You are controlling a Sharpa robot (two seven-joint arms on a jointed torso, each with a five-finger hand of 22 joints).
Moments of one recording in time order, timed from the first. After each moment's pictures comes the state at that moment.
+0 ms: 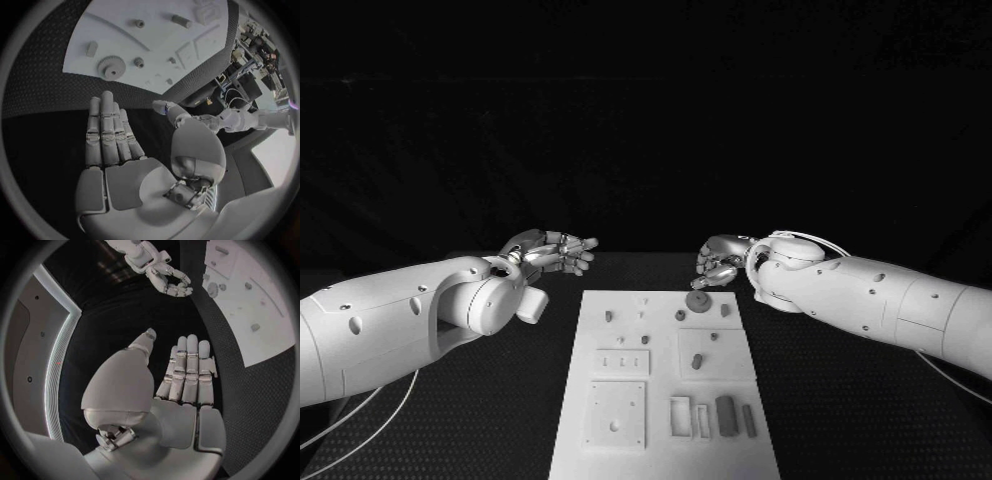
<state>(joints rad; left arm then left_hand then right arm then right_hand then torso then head) 1.36 -0.79 -0.19 1.36 -0.10 -0.29 0.12 1.28 -0.15 0.17 0.12 0.17 0.78 0.16 0.46 0.35 1.15 0.10 0.20 0.19 0.95 0.07 0.52 0.58 0.07 0.79 -0.03 0.49 1.31 1.29 -0.57 -0.13 1.06 -1.39 -0.11 -0.09 0.84 -0.24 0.52 -0.14 0.85 0.78 0.15 0.39 0.51 1.10 0.12 0.13 0.16 1.15 0.02 0.61 0.78 0.24 0.97 0.11 0.44 1.31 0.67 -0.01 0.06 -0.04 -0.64</state>
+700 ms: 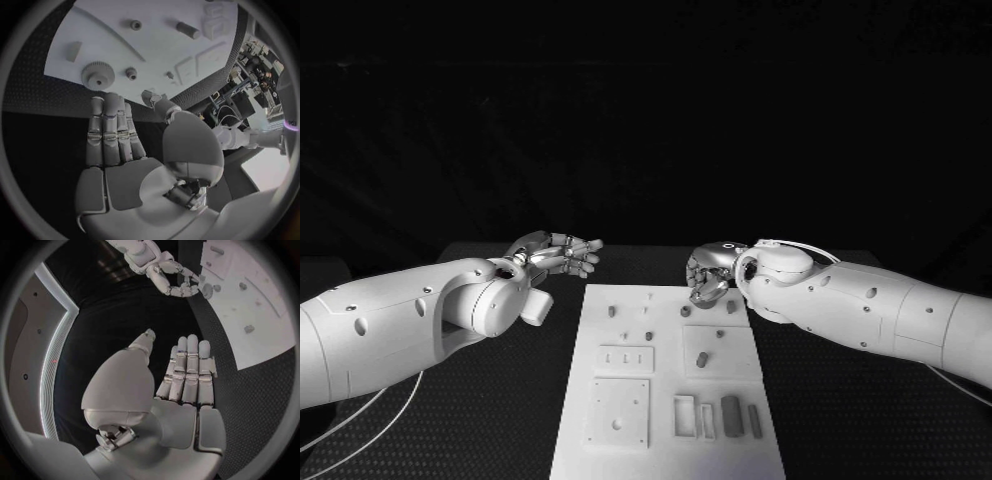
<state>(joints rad) 1.36 -0.77 -0.19 1.36 -0.09 -0.28 0.12 1.29 -0.14 0.16 0.15 0.16 0.78 0.17 0.44 0.37 1.15 0.10 0.19 0.20 0.96 0.08 0.52 0.59 0.06 0.79 -0.02 0.49 1.31 1.28 -0.57 -0.13 1.14 -1.54 -0.11 -0.09 1.03 -0.22 0.63 -0.19 0.26 0.92 0.13 0.35 0.50 1.22 0.09 0.11 0.24 1.22 -0.02 0.69 0.81 0.25 1.00 0.08 0.59 1.31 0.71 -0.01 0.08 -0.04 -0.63</state>
